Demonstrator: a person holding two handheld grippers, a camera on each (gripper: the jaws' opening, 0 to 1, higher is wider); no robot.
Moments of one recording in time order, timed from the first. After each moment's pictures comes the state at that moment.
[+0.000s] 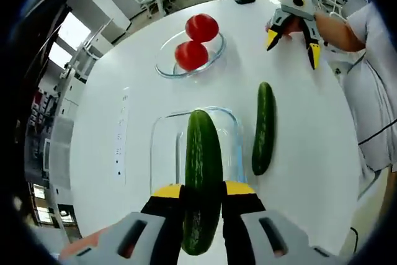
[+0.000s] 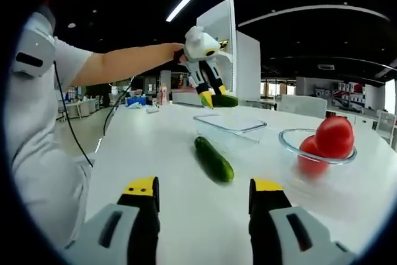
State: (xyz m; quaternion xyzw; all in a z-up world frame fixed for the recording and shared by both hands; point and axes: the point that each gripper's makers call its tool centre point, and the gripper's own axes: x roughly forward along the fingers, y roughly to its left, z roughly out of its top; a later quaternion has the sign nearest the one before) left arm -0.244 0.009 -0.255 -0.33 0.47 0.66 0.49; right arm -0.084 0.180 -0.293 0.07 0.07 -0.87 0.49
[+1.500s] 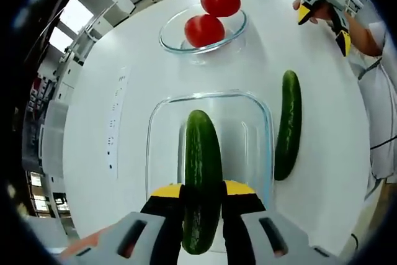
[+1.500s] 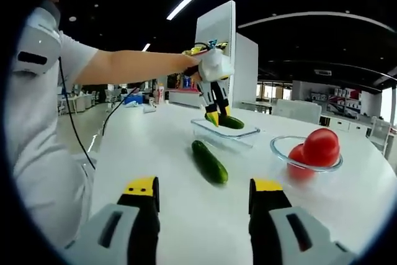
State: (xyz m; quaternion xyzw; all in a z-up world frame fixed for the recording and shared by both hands) left arm -0.263 0.013 -0.294 -0.37 0.48 0.65 0.47; right arm -0.071 0.190 -0.273 0.06 0.08 -0.88 0.47
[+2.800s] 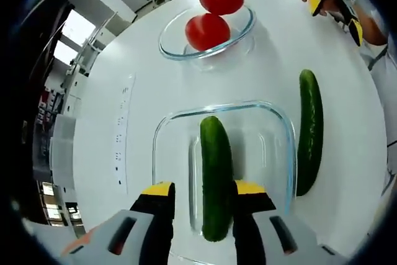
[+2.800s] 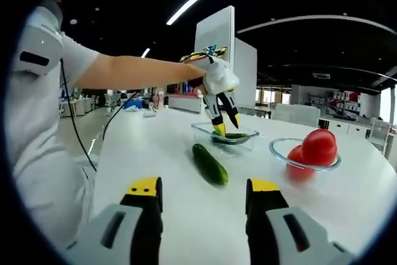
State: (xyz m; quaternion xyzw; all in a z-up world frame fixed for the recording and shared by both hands) left arm -0.278 0.032 -0.303 -0.32 0.51 0.66 0.46; right arm -0.068 0.195 -0.273 0.04 0.06 -0.88 0.46
